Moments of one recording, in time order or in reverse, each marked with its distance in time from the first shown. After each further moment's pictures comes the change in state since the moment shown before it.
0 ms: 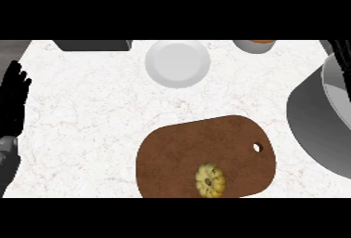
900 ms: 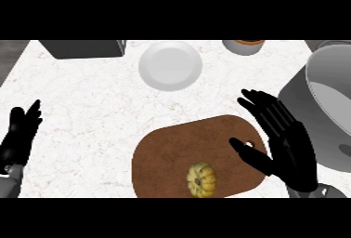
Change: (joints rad) left arm 0.155 0.033 -0.118 0.066 -0.088 -0.045 0.132; right arm 0.223 0.101 0.515 -0.324 1.059 -0.545 0.253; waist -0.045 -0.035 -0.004
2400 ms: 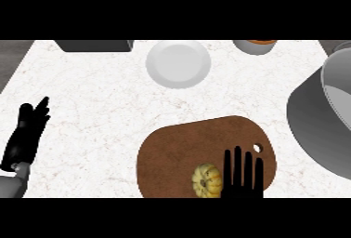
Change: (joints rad) left arm -0.005 -0.014 -0.030 -0.087 -0.034 0.007 0.077; right arm 0.252 0.258 0.421 -0.067 0.858 0.859 0.937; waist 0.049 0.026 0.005
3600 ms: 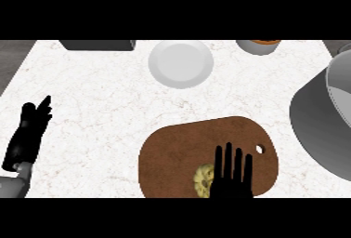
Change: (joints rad) left arm 0.006 -0.028 0.018 -0.043 -0.045 -0.015 0.037; right arm -0.080 0.056 0.014 0.074 -0.103 0.019 0.082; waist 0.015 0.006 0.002
